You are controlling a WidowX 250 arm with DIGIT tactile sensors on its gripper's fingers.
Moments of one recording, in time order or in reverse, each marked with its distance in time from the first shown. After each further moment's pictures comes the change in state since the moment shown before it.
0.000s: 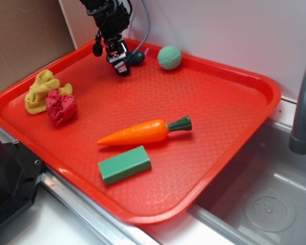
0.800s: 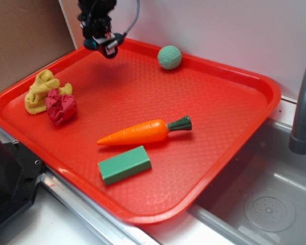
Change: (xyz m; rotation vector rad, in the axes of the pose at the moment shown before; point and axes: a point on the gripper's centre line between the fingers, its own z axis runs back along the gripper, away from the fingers) arm -0.010 -0.038 0.079 0.145 0.158 0.495
